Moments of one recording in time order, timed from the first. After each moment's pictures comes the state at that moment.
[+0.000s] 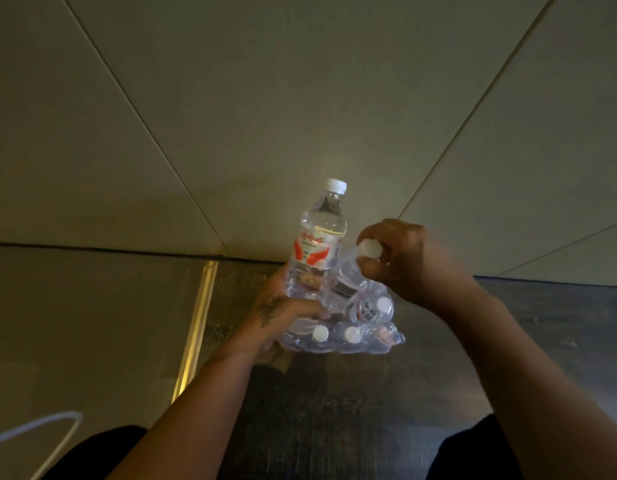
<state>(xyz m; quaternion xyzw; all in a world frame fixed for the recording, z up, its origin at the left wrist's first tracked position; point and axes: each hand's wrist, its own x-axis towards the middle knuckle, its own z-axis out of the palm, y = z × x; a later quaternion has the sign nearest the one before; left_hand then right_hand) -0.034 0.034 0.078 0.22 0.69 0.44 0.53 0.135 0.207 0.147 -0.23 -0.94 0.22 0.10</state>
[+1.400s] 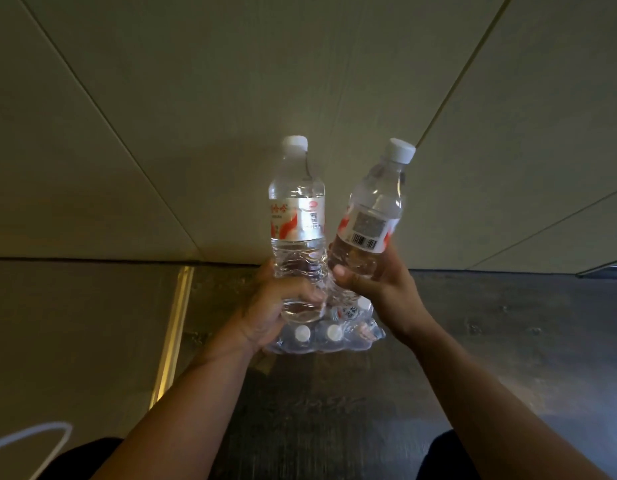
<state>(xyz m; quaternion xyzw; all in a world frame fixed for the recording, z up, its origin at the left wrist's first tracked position) -0.022 0.051 0.093 0.22 0.45 0.61 0.61 0.151 0.161 0.120 -0.37 -0.64 0.63 0.23</state>
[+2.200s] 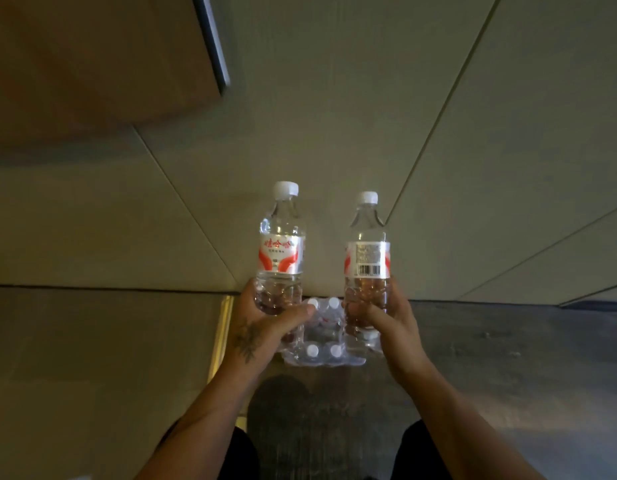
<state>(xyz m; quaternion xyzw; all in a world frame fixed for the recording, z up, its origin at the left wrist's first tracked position) -0.009 -0.005 0.307 0.15 0.72 0.54 0.41 0.174 0.120 0.286 -0.42 -0.57 0.66 0.26</state>
